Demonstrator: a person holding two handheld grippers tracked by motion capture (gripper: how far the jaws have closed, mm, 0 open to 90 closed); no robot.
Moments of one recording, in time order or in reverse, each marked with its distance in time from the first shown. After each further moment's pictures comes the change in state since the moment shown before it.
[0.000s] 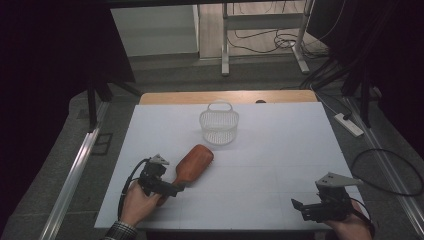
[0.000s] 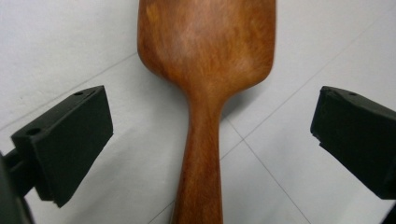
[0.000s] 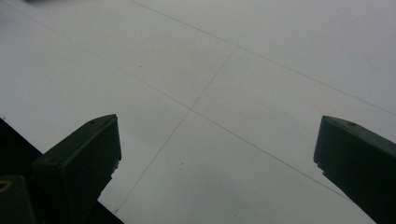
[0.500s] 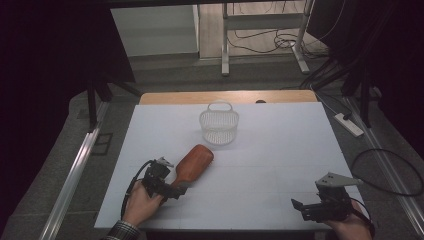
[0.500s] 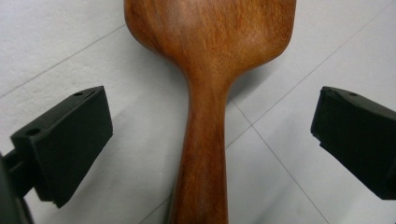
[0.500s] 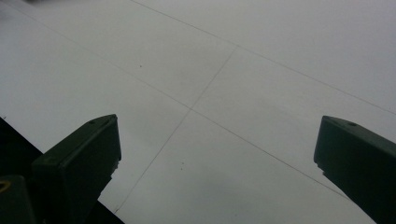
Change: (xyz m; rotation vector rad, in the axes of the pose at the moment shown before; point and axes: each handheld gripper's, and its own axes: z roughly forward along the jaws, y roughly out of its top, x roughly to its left) left arm 0.000 0.001 0.011 0.096 -0.005 0.002; right arm 0.000 0.000 0.000 0.002 0.002 0.001
